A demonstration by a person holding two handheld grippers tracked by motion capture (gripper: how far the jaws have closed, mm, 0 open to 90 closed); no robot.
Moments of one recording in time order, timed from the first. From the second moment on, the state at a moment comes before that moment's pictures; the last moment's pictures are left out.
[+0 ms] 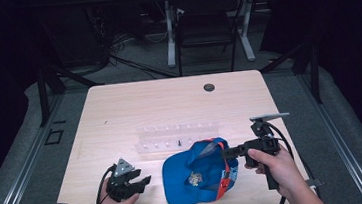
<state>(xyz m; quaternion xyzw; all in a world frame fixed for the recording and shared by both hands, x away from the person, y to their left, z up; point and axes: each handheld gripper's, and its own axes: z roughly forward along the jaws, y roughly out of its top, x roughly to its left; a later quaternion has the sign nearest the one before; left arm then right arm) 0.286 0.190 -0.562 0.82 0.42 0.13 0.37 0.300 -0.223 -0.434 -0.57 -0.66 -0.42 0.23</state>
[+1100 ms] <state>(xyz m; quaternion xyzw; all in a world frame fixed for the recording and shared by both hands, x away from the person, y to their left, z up) 0.285 0.189 -0.562 0.82 0.42 0.13 0.37 0.321 -0.191 -0.377 -0.53 -0.66 -0.48 0.26</state>
